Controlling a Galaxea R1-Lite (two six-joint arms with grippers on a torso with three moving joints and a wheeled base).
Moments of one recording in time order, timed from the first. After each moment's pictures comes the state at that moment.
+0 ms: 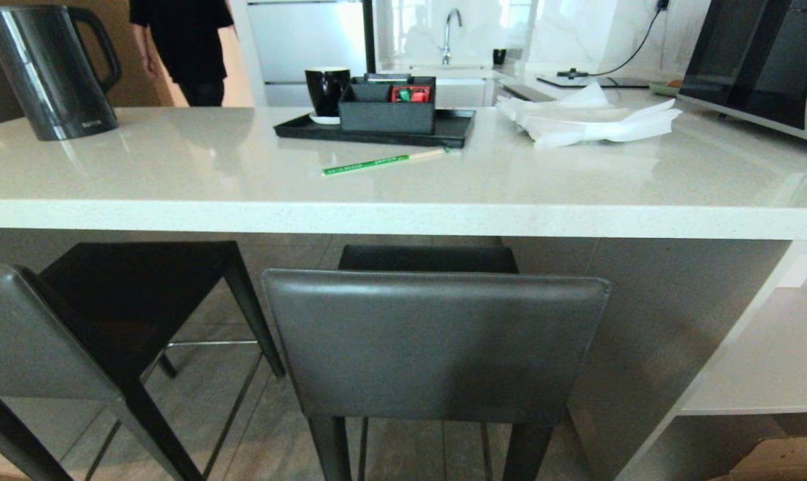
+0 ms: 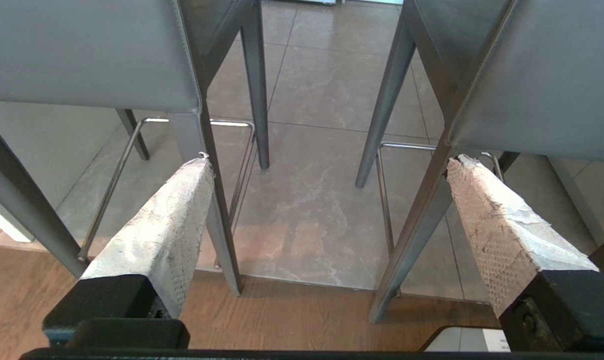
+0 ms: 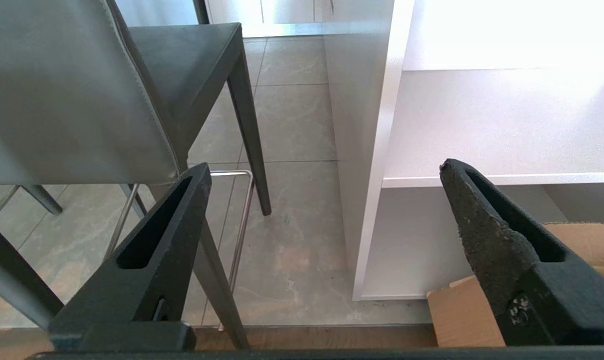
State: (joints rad) left arm 0.00 0.00 -0.05 0.12 0.01 -0.04; right arm -0.01 0.00 0.00 -0.01 0.00 0.02
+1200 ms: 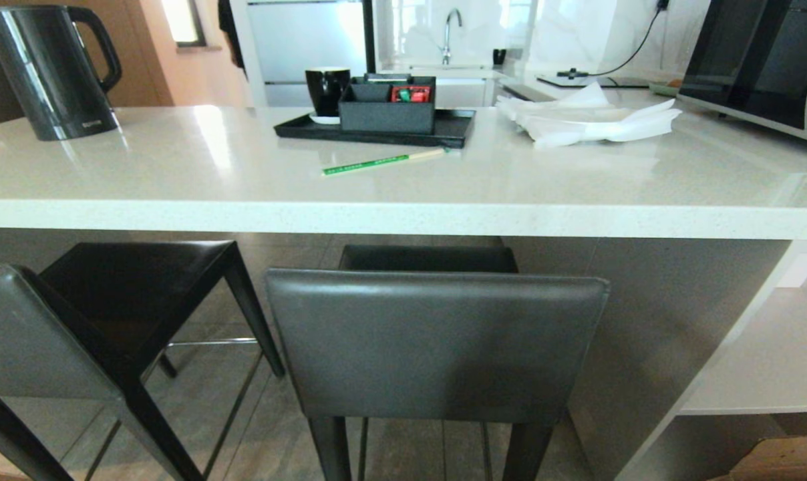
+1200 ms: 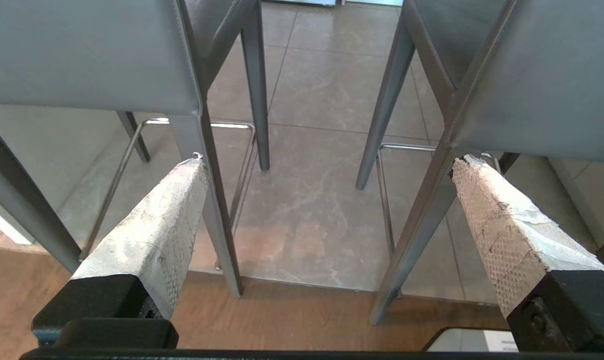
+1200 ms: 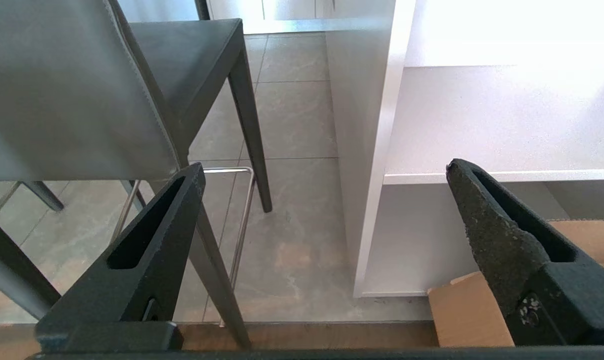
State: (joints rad) left arm 0.00 0.00 -0.05 0.11 0.01 -0.04; right arm -0.01 0.00 0.00 0.00 0.00 0.02
